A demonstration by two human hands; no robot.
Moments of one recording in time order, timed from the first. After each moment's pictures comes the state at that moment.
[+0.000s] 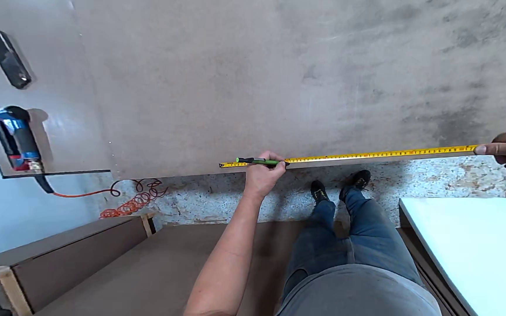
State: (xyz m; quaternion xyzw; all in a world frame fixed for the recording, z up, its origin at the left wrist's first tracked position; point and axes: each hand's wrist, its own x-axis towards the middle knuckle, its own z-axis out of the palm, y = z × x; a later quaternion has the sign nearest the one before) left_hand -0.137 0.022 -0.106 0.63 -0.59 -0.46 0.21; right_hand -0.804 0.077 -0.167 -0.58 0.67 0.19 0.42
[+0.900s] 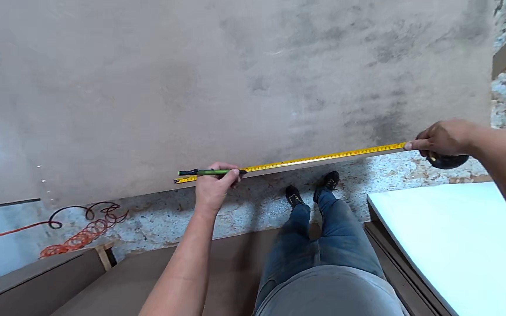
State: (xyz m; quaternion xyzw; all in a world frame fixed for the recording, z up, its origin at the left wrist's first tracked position) left_hand -0.135 0.023 -0.102 0.61 -0.55 -0.52 0.25; right_hand -0.716 0.049 -0.075 -0.56 0.67 0.28 0.40
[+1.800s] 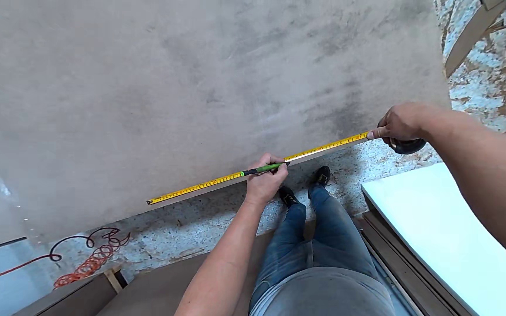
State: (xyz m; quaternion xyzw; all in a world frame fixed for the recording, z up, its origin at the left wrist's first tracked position) left_hand -0.326 0.051 -0.113 0.51 -0.66 -0.49 0.25; right_hand -0.711 0.048 -0.071 -0.55 0.67 0.30 0.39
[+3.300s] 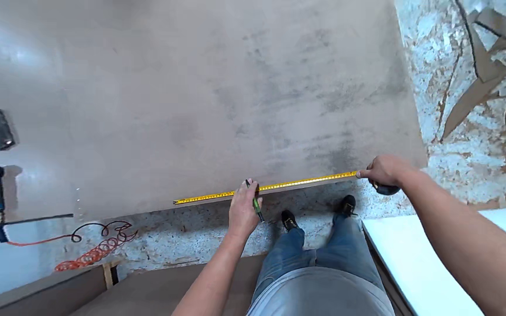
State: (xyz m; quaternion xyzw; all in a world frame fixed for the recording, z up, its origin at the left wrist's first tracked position) left_hand -0.265 0.077 -0.089 0.60 -0.78 -0.20 0.01; right_hand -0.723 0.058 -0.074 -0.55 0.69 0.23 0.41
